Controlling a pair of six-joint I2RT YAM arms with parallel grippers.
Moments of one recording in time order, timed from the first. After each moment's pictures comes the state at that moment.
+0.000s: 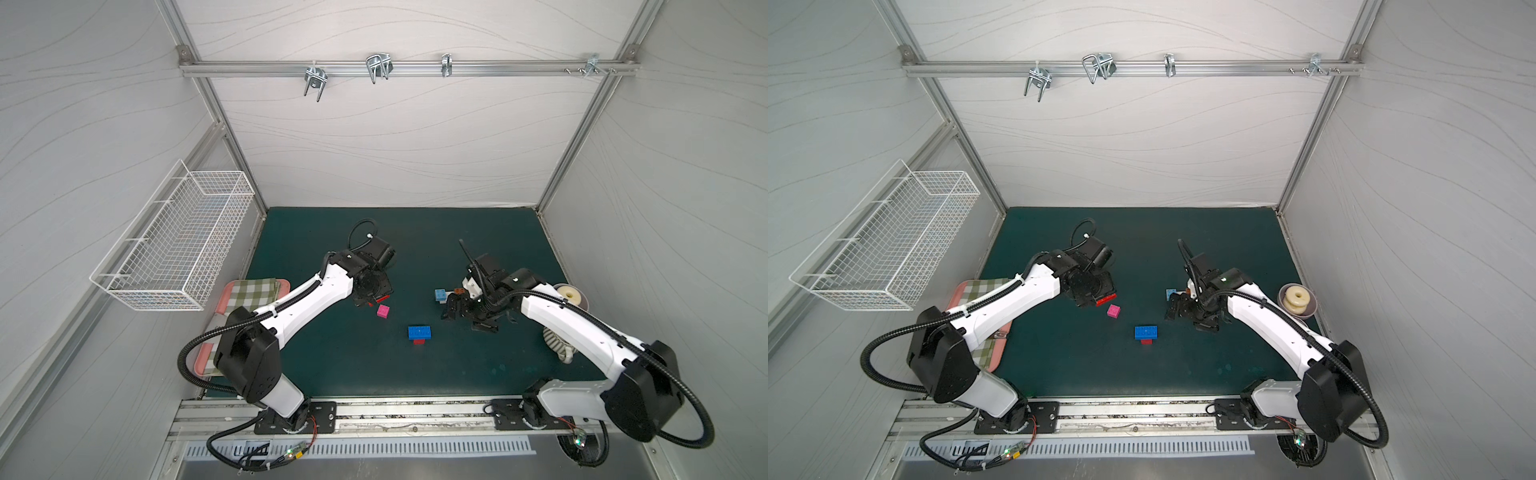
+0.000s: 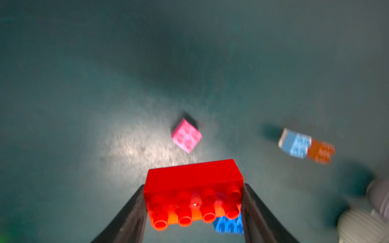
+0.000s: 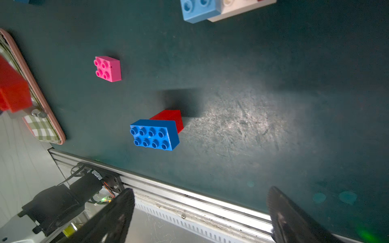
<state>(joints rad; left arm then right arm) -0.68 1.55 1.29 -0.98 -0.06 -1.02 0.58 1.26 0.97 -0.97 -0.34 0.70</state>
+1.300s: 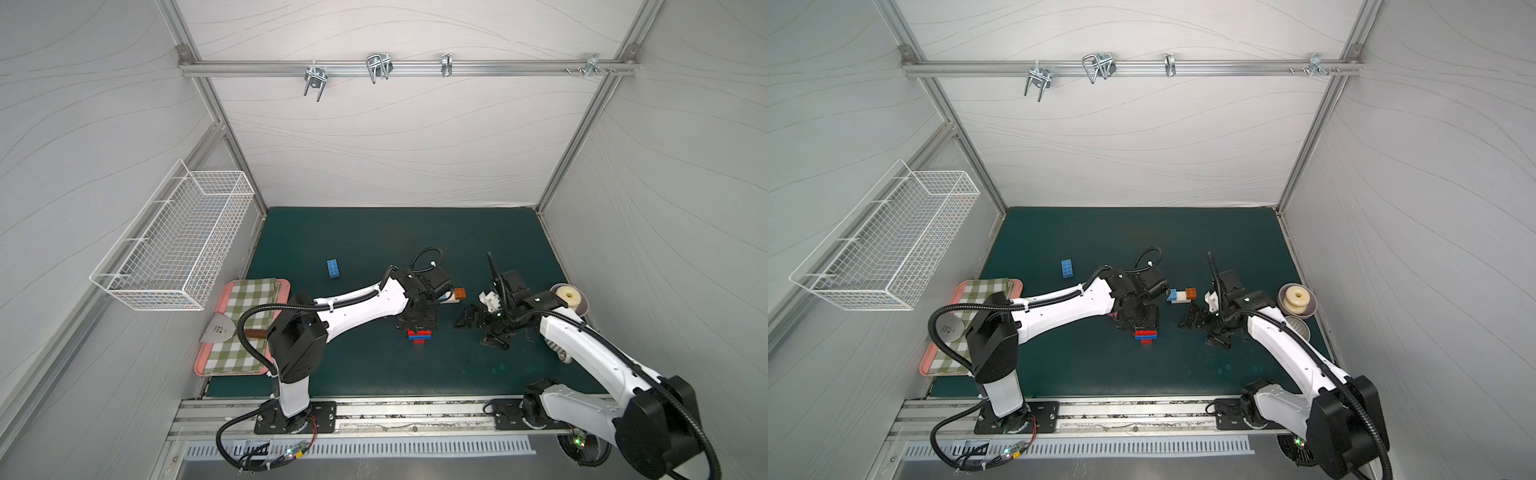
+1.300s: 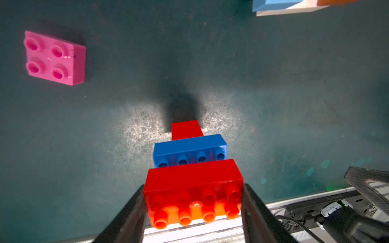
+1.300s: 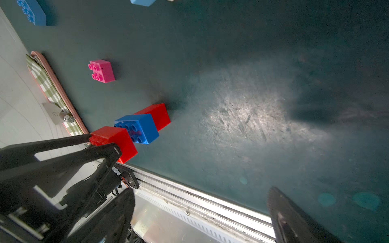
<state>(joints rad) -0.98 1.82 1.46 -1.02 0.01 -0.97 0.41 1.10 0.74 -0.88 -0.50 0.66</state>
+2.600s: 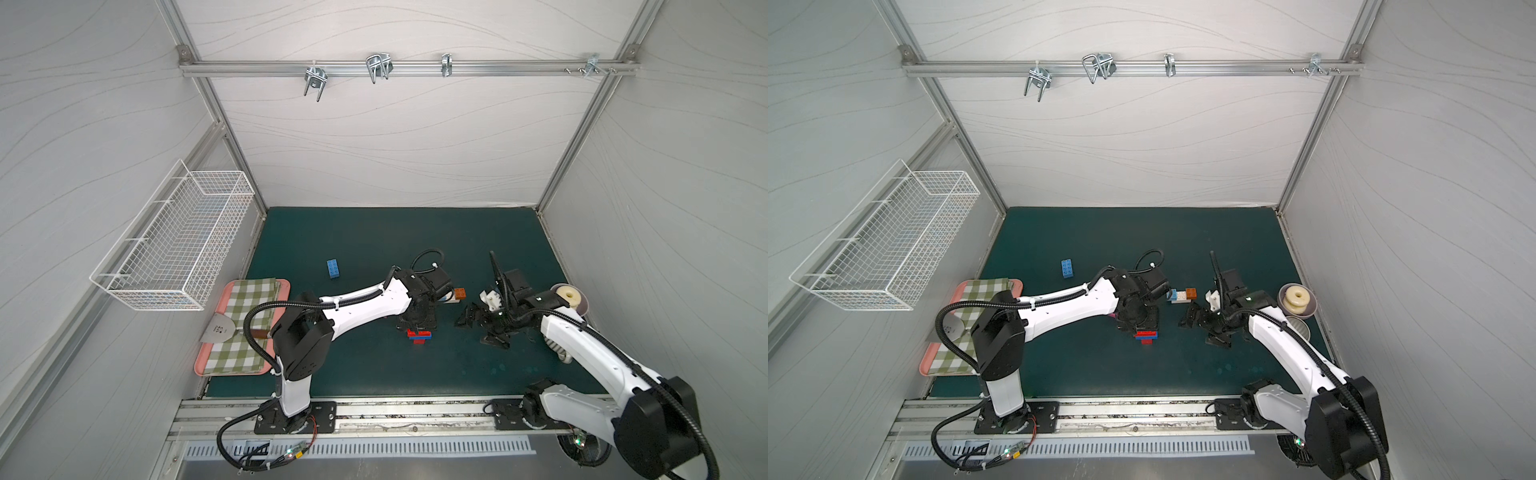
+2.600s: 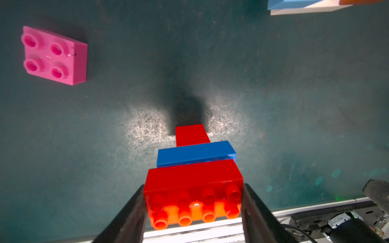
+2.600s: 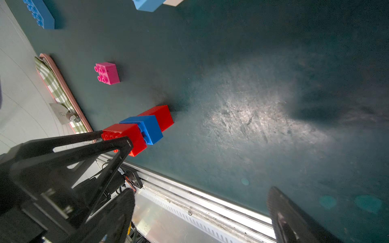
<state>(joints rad) -0.98 1.85 1.47 -1.03 0.00 -0.99 0.39 1.10 0.74 -0.88 -0.52 0.66</state>
